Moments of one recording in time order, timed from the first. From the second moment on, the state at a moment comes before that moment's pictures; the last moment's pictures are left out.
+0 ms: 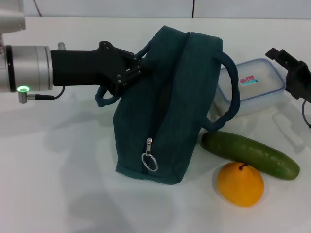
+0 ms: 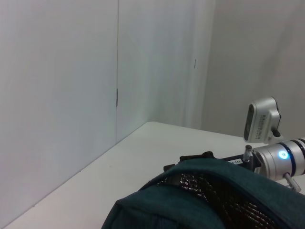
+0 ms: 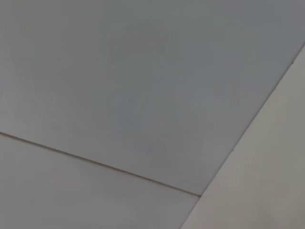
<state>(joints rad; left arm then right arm) -0.52 -2.09 0.94 0.95 1.84 1.53 -1.51 0.57 2.02 -1.10 -0.08 -0.85 -1.10 1.77</state>
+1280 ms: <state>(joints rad) -0.52 -2.09 0.94 0.94 1.84 1.53 -1.47 0.57 2.03 -1.09 -0.08 -0.84 -1.07 1.74</state>
